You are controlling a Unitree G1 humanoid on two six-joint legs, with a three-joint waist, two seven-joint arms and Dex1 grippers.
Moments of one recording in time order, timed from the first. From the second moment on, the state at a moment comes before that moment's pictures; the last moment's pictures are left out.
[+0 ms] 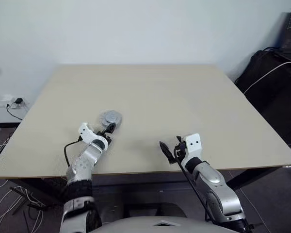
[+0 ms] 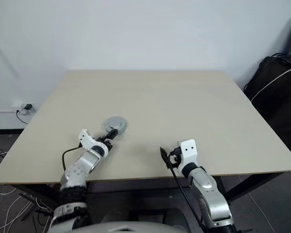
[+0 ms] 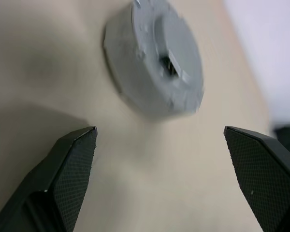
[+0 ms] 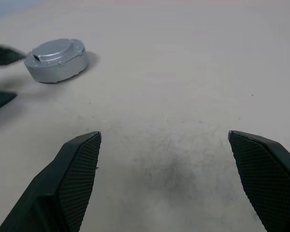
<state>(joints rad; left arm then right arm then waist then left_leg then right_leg) -0.12 0.00 0.30 0.10 -0.72 0.64 0.05 0.17 -0.22 0.13 -0.25 0.24 0.36 0.26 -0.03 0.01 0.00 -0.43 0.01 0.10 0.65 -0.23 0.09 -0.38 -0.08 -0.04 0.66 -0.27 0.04</state>
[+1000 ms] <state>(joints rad) 0.29 0.04 -0.11 -0.03 0.12 -0.27 0.15 0.28 -0.08 0.01 -0.05 0.01 -0.14 0.02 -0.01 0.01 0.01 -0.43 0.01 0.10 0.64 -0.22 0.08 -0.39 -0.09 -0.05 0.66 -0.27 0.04</state>
